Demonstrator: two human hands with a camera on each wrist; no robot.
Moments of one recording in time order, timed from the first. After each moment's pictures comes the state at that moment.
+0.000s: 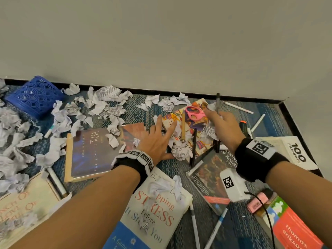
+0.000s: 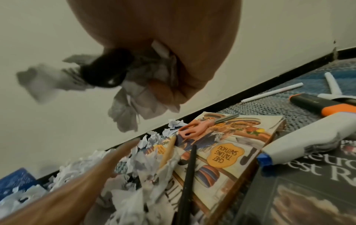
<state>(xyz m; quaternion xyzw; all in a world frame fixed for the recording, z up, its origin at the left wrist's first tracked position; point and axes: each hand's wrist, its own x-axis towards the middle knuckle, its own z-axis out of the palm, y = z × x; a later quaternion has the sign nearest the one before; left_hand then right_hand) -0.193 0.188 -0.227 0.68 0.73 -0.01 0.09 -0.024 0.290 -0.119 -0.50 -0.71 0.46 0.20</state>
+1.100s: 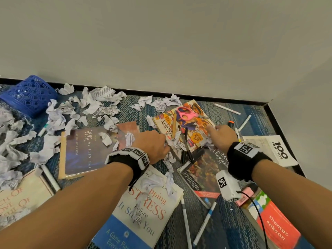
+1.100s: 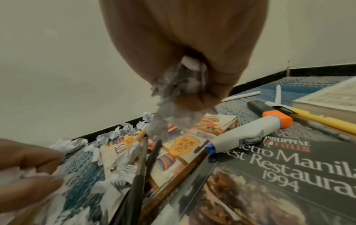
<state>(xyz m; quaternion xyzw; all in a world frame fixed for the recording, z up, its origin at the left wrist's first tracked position) -0.182 0.177 -0.179 0.67 0.73 0.00 0.11 0.008 0.294 -0.131 -0.65 -0.72 0.25 0.01</state>
